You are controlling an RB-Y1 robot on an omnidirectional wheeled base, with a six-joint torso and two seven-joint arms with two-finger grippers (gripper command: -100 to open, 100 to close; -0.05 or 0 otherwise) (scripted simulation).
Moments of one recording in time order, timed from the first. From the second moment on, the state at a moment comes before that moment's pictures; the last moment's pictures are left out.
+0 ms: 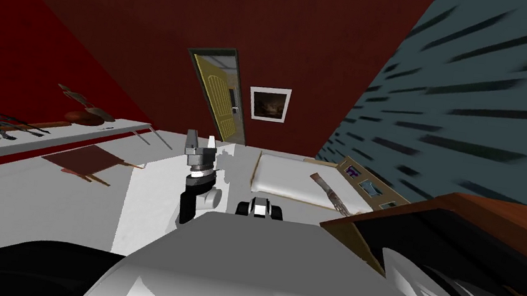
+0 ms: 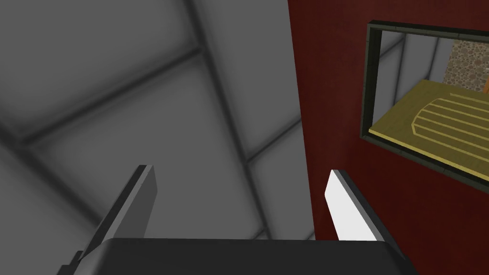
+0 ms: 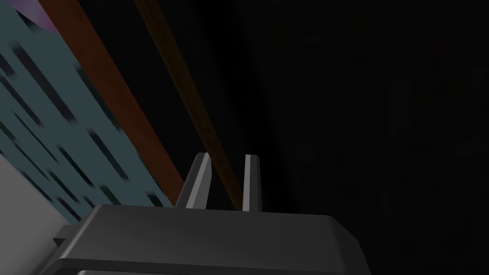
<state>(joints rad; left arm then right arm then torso) 0.47 -0.01 -0.01 -2.38 -0.01 -0.53 -0.08 0.58 -0.82 -0.03 -1.31 0.91 1.42 0.50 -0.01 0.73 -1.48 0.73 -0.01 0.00</state>
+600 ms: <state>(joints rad) 0.47 -0.01 -0.01 -2.38 -0.01 -0.53 -0.08 0.65 -0.82 -0.01 -1.34 0.95 1.41 0.43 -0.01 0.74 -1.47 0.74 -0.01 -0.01</state>
